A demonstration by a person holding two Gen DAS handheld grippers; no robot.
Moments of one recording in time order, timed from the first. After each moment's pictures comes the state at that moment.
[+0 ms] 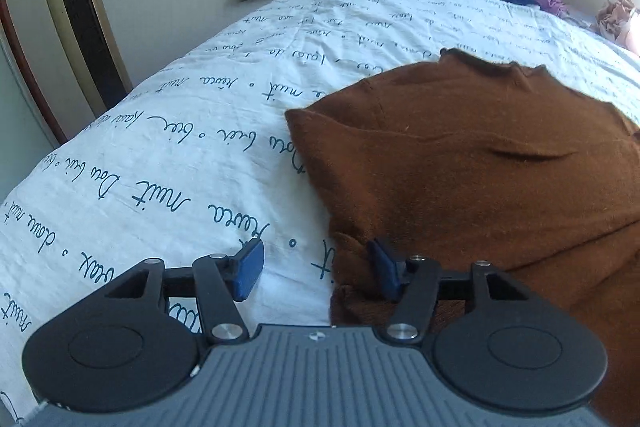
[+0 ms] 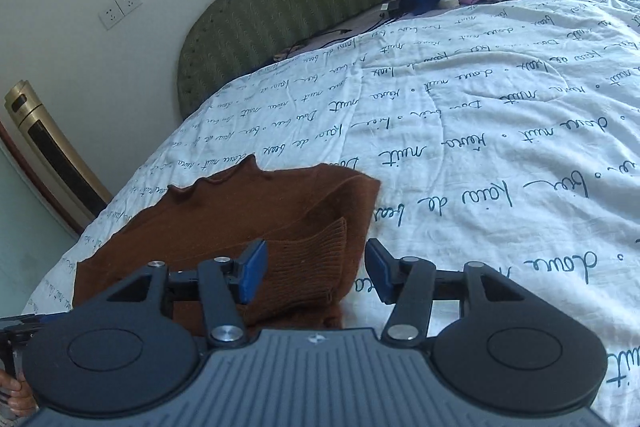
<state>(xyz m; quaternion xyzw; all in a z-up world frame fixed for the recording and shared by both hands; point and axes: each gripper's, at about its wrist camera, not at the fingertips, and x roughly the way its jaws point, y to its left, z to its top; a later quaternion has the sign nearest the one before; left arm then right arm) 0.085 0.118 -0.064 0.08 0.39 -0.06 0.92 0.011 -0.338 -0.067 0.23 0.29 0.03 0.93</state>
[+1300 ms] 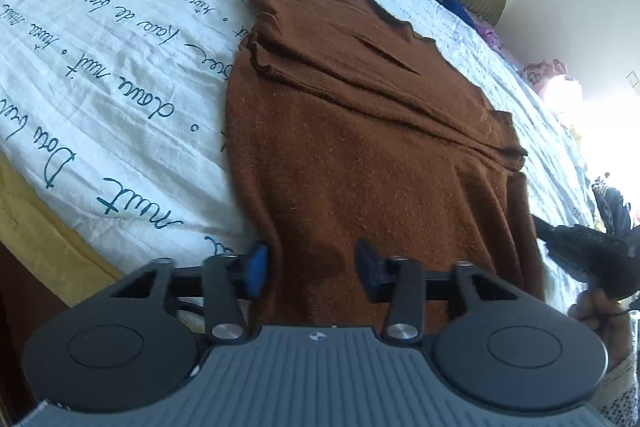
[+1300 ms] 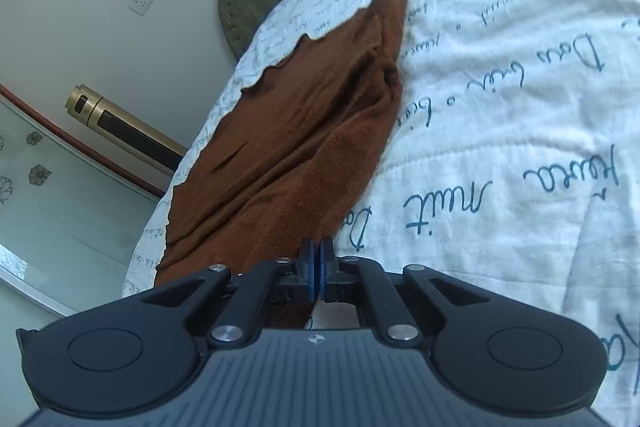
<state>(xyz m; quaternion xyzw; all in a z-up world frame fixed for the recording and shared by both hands) -0.081 0.145 -0.073 -0.13 0.47 -0.15 0.86 -0.092 -0.305 -0.118 0.37 0.34 0.13 0.85</state>
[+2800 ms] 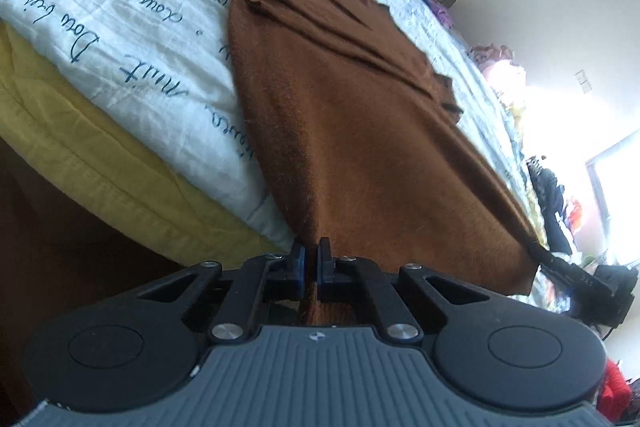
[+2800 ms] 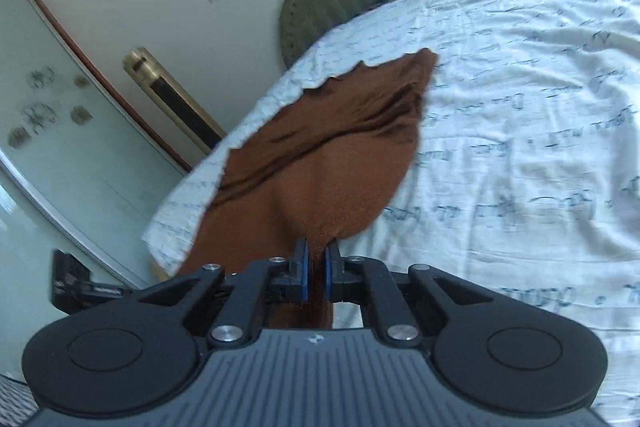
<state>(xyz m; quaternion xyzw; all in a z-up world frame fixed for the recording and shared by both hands) -0.136 0.177 -0.080 -0.19 0.51 -0.24 0.80 -0.238 -0.304 -0.056 0.26 0.32 0.14 0.90</state>
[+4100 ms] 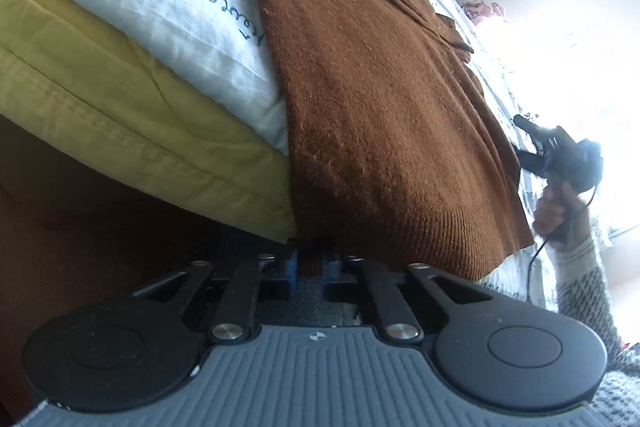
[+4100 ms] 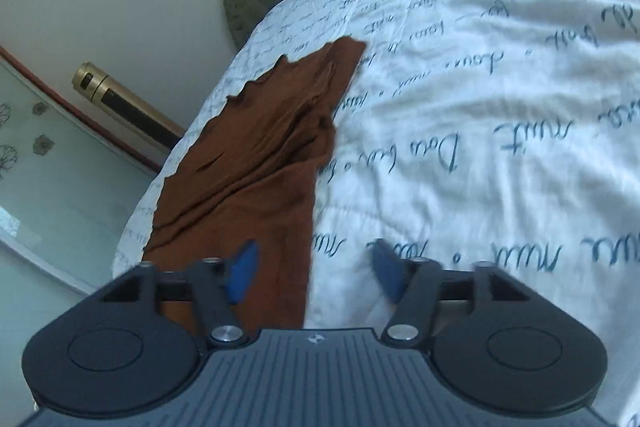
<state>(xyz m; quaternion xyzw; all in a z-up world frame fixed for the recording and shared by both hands) -0.133 0.163 -0.144 -0.20 0.53 -0.29 0.77 -0.110 -0.404 -0.116 0.34 0.37 0.17 0.85</state>
